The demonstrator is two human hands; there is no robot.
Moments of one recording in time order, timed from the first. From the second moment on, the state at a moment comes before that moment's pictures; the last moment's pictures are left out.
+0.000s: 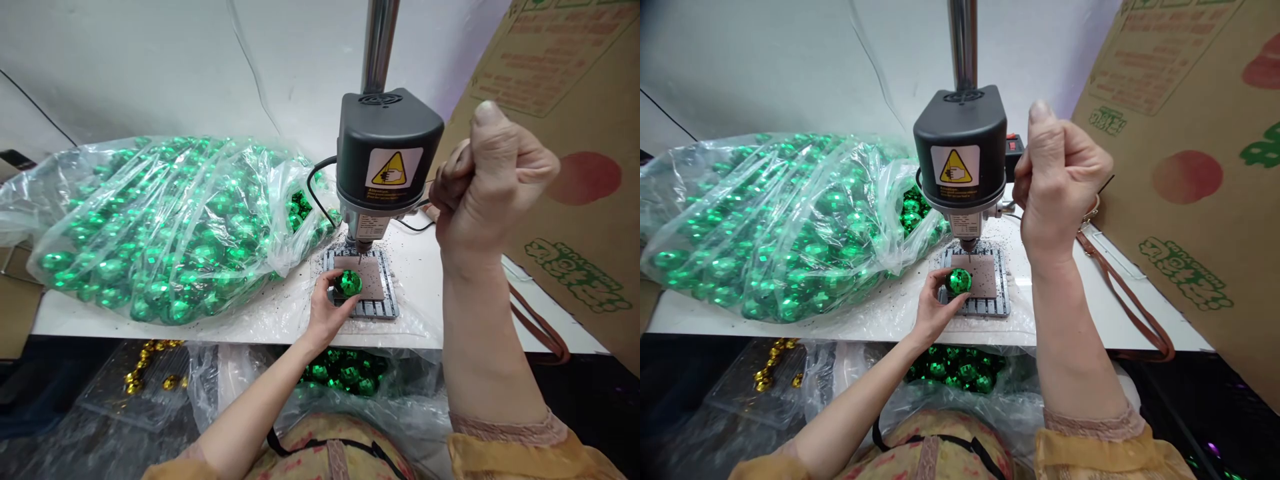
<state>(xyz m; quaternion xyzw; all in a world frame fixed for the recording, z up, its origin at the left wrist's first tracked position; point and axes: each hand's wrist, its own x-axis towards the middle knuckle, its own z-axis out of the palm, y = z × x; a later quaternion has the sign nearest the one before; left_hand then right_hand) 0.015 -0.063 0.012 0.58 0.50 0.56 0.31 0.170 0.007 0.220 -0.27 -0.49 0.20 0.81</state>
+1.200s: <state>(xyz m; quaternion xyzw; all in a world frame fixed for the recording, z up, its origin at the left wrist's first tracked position) 0.015 -0.017 0.005 0.63 0.43 0.50 0.40 0.170 0.010 0.216 -0.26 -0.50 0.20 0.80</state>
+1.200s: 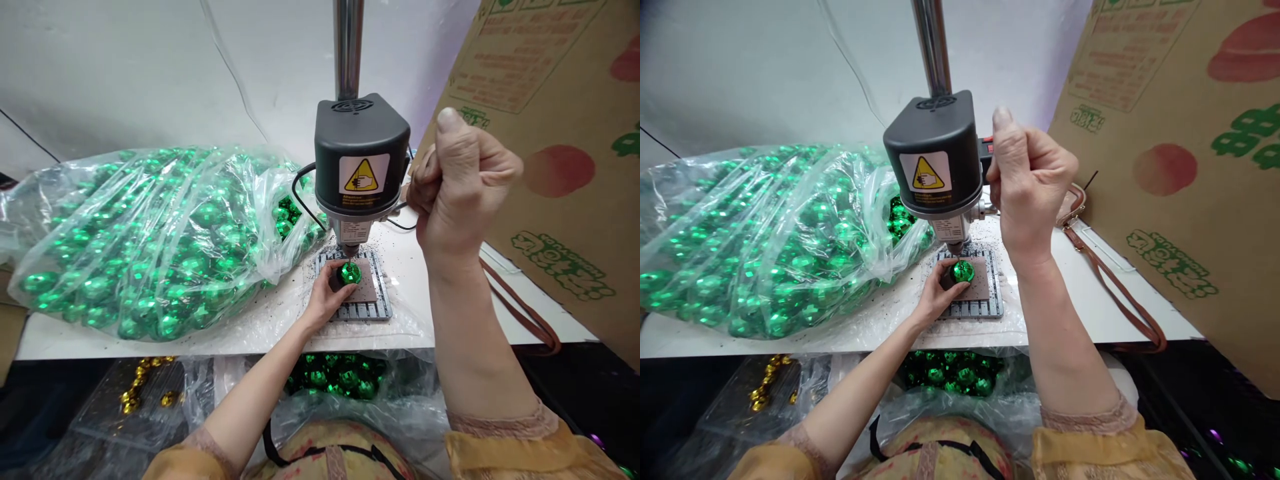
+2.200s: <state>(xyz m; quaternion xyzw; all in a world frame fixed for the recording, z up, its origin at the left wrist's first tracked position) 0.020 -0.018 0.004 0.65 0.42 0.51 0.37 0.169 -0.003 0.192 -0.22 -0.49 0.10 0.84</state>
